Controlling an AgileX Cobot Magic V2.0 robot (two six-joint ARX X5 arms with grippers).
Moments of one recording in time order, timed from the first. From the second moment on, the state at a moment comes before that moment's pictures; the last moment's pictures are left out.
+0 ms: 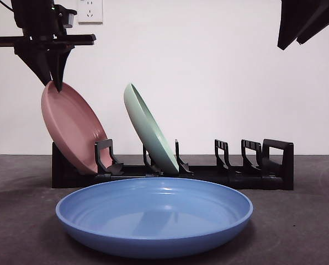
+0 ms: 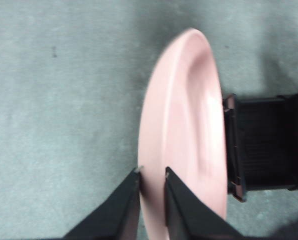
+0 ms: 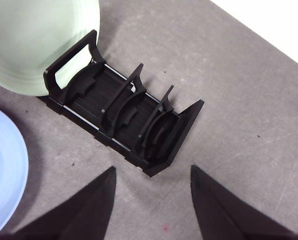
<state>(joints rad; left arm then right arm) -0.27 1.77 1.74 -1.00 -0.11 -0.18 0.54 1.05 1.02 -0.64 0.24 -0.17</state>
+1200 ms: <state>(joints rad) -0.31 1.75 2.10 -1.36 -0.46 -0.09 0.54 1.05 1.02 -0.64 0.24 -0.17</state>
